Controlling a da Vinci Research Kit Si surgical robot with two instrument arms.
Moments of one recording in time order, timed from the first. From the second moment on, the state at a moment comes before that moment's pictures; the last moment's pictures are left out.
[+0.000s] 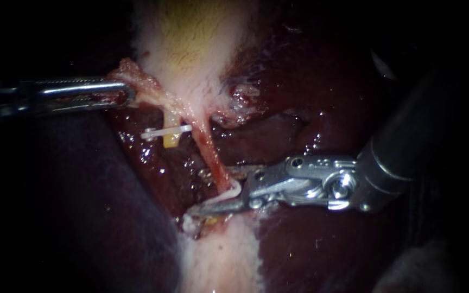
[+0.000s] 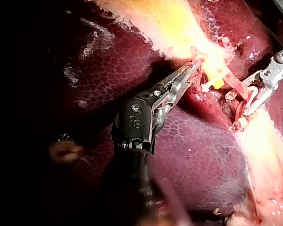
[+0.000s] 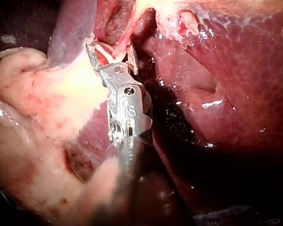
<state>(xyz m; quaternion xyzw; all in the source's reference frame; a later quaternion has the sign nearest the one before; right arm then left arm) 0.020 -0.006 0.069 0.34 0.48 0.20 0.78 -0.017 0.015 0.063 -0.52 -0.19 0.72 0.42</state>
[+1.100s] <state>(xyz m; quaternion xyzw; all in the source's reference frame) 0.020 -0.006 0.066 0.36 0.53 0.22 0.74 -0.017 0.015 0.063 -0.52 -0.19 0.72 0.42</state>
